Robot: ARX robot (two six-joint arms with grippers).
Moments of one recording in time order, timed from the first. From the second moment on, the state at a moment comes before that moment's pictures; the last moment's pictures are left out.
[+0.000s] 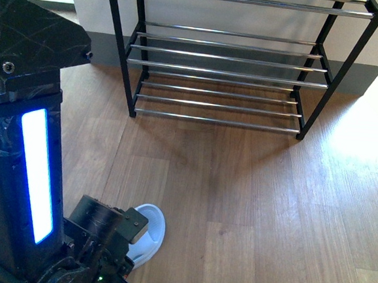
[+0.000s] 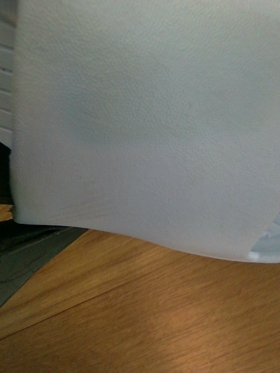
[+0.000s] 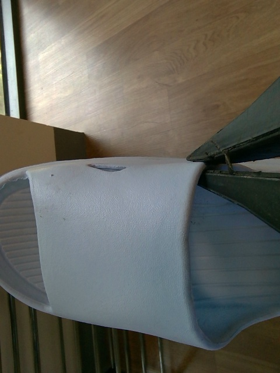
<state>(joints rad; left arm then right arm) -0.41 2.92 0.98 0.76 0.13 0.10 -0.32 1.19 0.35 0.48 0.00 0.01</state>
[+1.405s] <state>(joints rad) -0.03 0.57 0.21 -0.09 0.07 -0.02 -0.32 1.19 0.35 0.48 0.00 0.01</state>
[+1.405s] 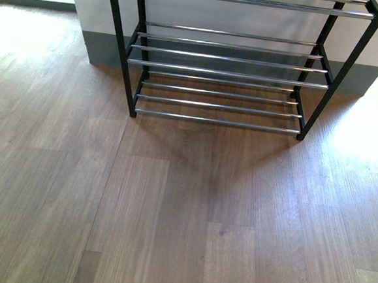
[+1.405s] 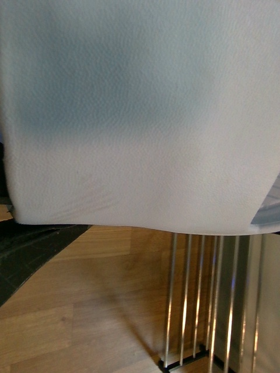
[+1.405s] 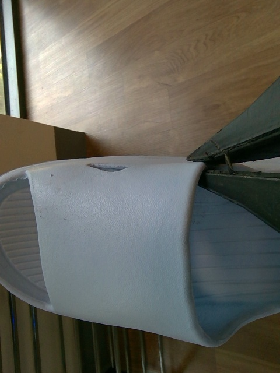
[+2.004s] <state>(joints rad) -0.03 0.50 0.22 -0.11 0.06 0.00 -0.32 1.19 0.35 0.48 0.00 0.01</state>
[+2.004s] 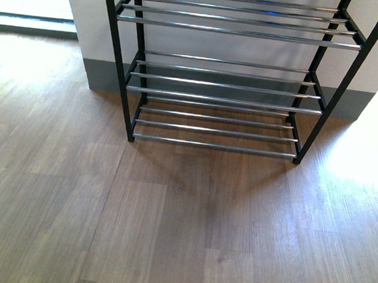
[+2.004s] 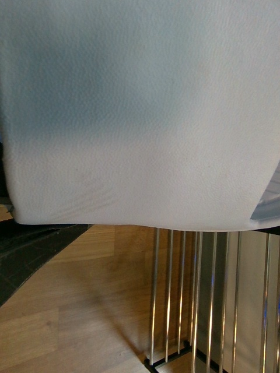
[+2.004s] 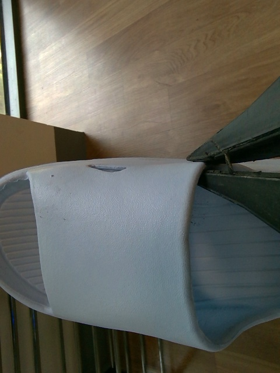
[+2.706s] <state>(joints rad) -0.03 0.50 0.22 -0.11 0.06 0.00 -0.32 1.19 0.35 0.48 0.00 0.01</state>
